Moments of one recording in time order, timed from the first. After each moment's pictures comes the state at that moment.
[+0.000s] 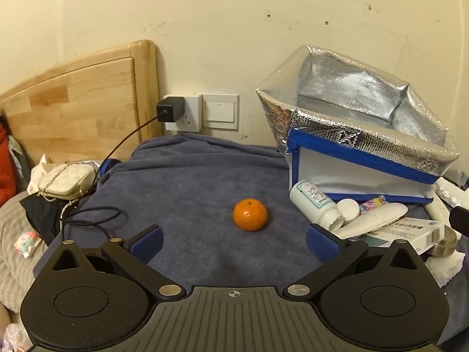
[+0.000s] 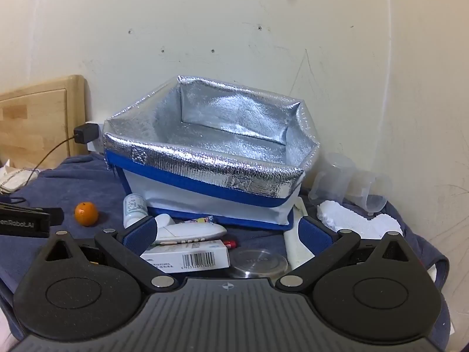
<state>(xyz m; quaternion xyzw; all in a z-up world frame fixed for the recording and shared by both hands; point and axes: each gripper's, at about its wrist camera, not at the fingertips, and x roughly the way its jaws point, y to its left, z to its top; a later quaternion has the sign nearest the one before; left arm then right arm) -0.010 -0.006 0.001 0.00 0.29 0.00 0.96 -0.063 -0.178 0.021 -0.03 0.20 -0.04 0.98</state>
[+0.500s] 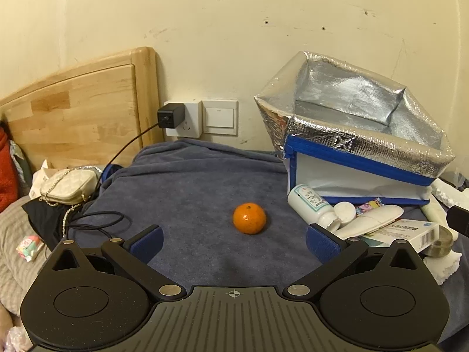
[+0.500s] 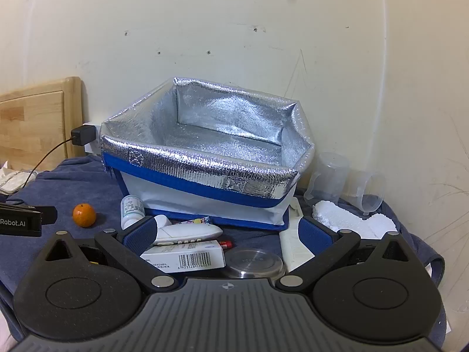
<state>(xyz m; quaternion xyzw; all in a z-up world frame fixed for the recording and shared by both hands) -0.018 -0.008 0.007 0.01 0.28 -0.01 0.96 -0.068 -0.204 0.023 0.00 0.21 -0.04 0.98</state>
